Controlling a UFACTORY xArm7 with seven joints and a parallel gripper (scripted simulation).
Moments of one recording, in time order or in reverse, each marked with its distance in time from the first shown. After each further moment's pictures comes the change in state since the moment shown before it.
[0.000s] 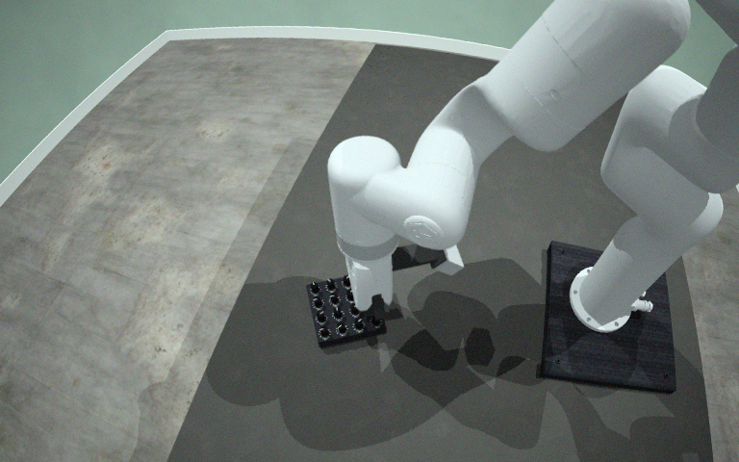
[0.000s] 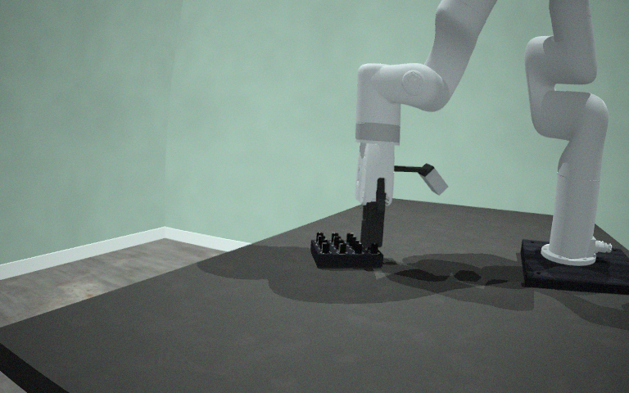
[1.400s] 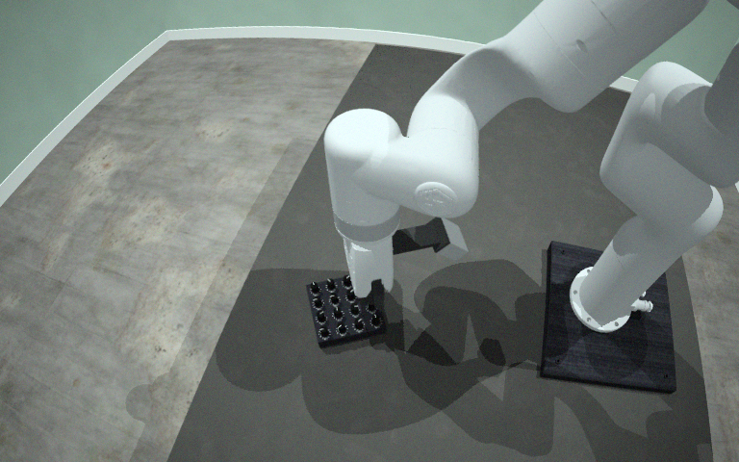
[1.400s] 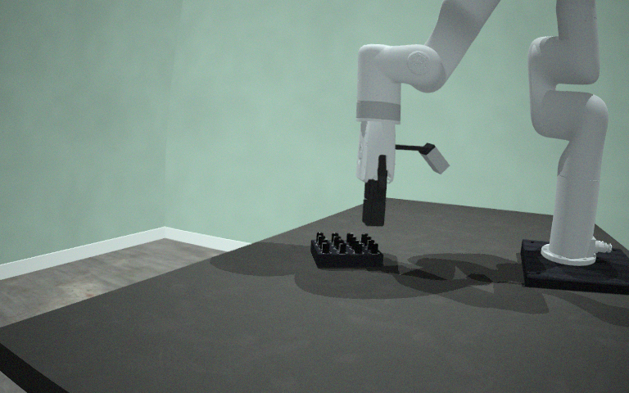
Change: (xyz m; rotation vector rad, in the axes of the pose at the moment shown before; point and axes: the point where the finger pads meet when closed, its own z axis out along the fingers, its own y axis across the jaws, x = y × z) arm 0.000 0.000 -0.036 0.000 0.001 0.000
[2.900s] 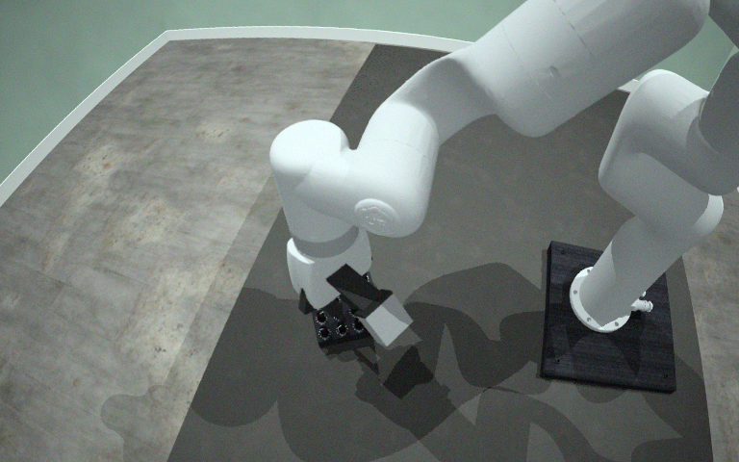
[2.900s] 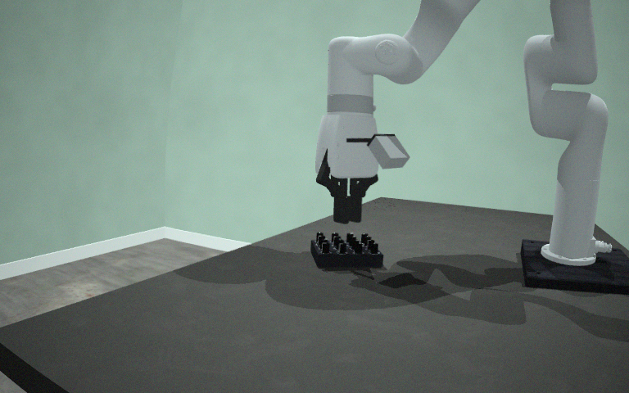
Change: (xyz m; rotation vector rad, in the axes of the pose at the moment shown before) arm -0.047 0.018 -0.006 -0.004 0.029 1.002
